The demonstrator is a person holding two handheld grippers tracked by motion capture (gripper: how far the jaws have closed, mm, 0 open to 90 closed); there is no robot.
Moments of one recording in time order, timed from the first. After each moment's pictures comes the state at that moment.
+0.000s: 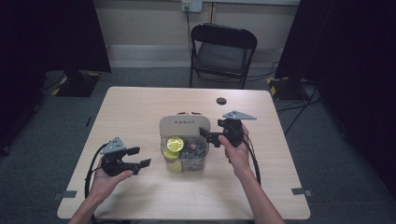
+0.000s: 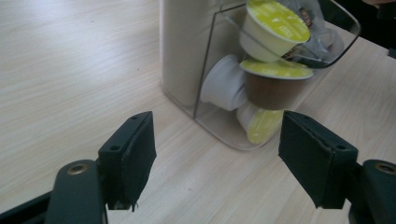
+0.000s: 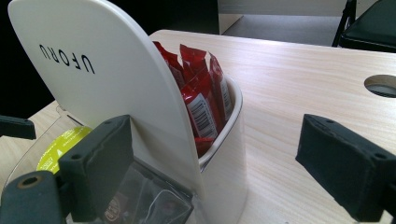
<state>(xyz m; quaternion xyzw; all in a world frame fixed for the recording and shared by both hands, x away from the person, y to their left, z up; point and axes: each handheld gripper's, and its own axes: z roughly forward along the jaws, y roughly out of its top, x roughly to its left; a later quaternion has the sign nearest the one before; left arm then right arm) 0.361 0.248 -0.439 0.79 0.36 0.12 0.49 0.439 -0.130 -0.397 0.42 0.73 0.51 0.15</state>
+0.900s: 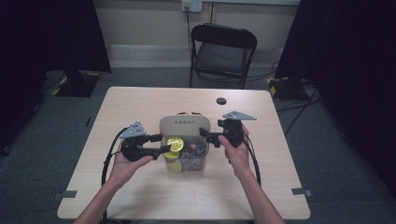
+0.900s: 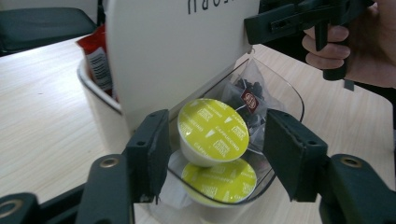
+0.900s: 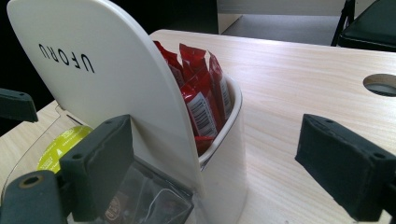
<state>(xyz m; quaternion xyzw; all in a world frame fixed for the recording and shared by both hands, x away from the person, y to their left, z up) 0.388 0.190 -0.397 0.79 0.30 0.11 0.52 0.438 -0.130 -0.397 0.43 0.73 0.51 0.15</state>
